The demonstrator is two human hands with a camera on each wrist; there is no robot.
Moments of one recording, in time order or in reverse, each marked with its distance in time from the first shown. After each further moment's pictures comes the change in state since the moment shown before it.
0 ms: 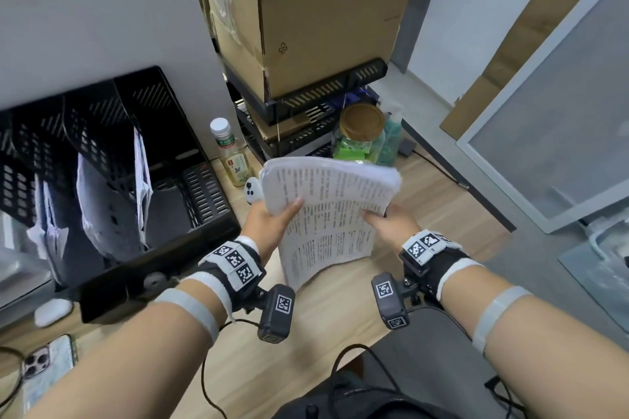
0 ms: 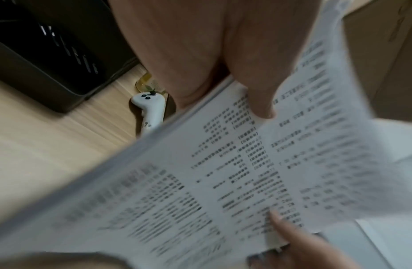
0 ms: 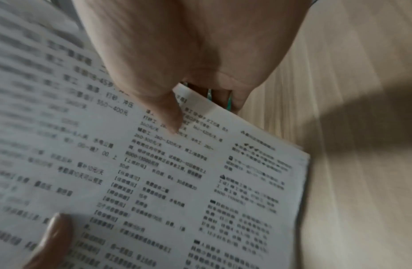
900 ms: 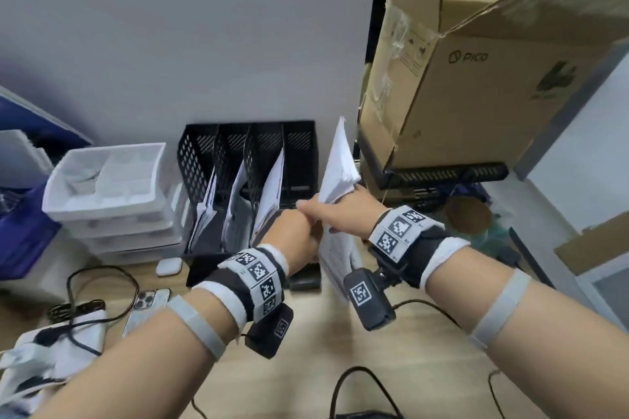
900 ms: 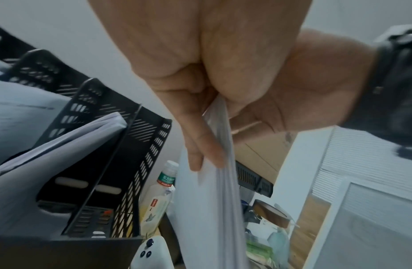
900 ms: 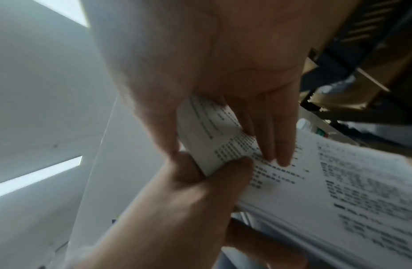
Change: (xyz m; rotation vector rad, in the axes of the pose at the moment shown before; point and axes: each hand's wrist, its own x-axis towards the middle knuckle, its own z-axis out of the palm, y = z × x) left_hand -0.061 0.085 -0.088 0.865 0.245 0.209; right_hand -0.047 -0.227 0.117 -0.383 -0.497 -0.497
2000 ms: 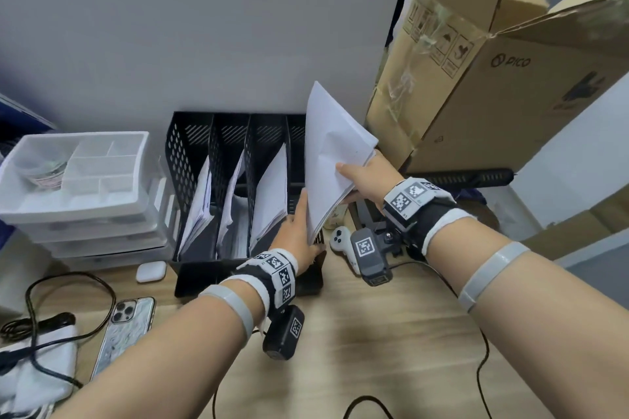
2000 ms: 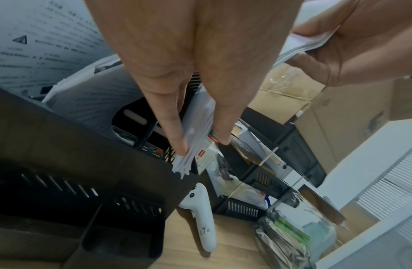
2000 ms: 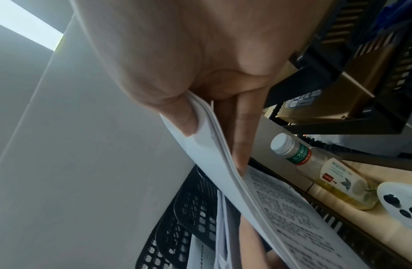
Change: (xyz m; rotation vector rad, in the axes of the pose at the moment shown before) left_hand 0.053 -0.082 0.044 -0.150 -0.069 -0.250; right_hand 0.076 -0.012 -0.014 0.400 0.193 0.152
